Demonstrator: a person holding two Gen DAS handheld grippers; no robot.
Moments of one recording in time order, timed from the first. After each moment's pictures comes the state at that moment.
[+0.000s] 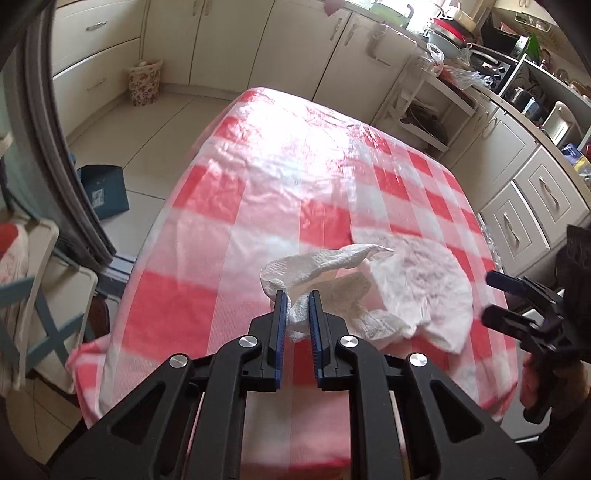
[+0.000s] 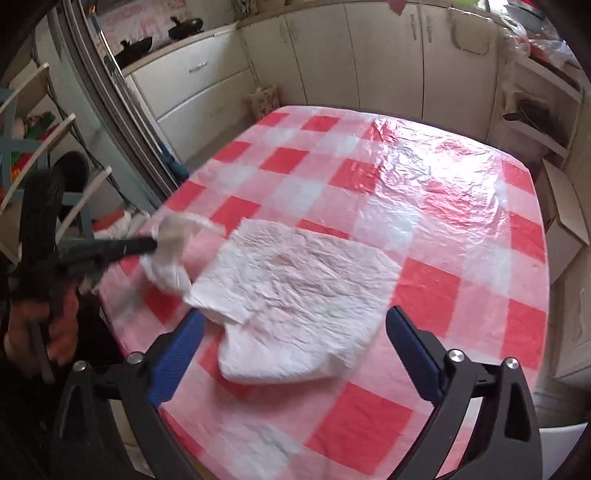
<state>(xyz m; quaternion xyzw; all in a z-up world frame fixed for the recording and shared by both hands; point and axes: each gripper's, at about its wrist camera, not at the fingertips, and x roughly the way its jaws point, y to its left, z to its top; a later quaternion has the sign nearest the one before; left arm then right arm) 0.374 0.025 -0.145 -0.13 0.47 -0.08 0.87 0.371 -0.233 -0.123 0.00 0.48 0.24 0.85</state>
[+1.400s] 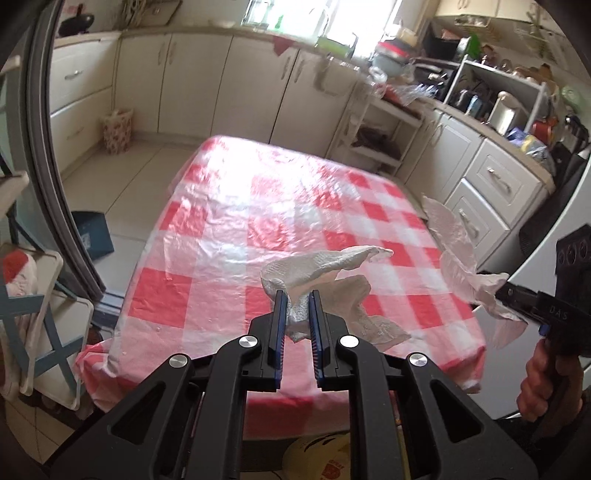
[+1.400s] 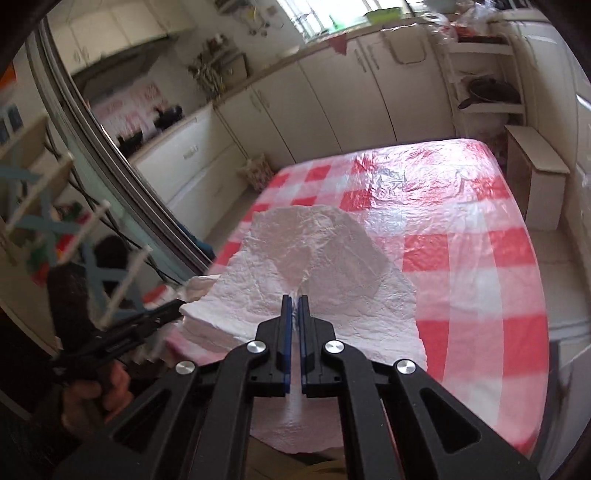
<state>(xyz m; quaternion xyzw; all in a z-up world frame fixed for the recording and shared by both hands) 0.287 0.007 -0.087 -0.10 0.37 -0.15 0.91 0.259 -0.280 -0.071 0.21 0.37 0.22 0.88</state>
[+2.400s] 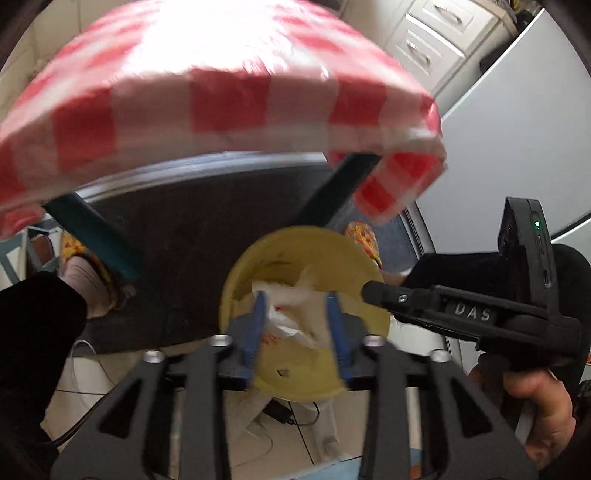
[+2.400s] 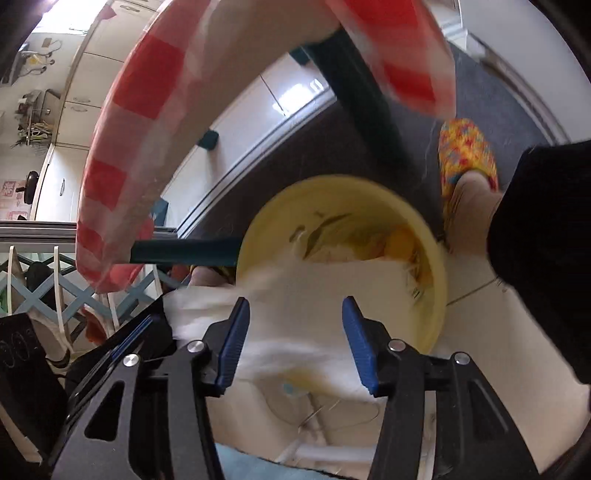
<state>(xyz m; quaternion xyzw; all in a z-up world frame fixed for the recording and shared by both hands) 0.141 -0.111 -0.204 0.00 0.57 -0.24 0.79 0.100 -0.291 -0.248 0.40 0.58 -0.02 0.71</state>
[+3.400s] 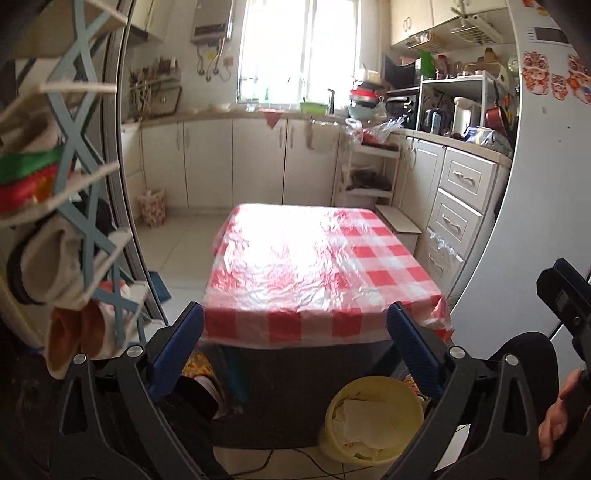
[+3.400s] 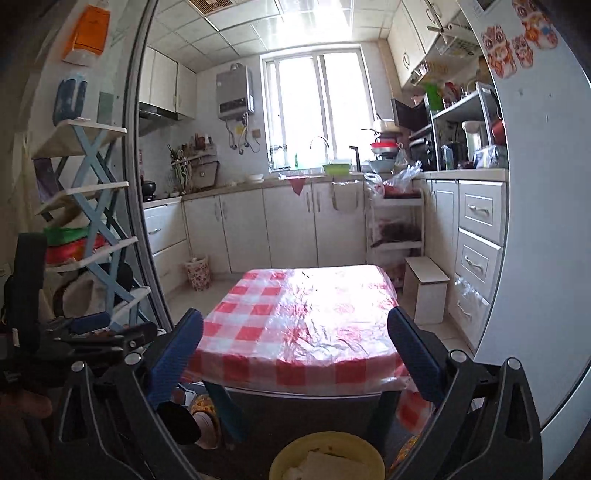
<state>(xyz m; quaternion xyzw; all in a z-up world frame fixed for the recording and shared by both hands) 0.039 0.006 0.028 0.00 0.26 -0.10 0.96 -0.022 -0.187 0.029 0.05 0.14 0.02 0.99</state>
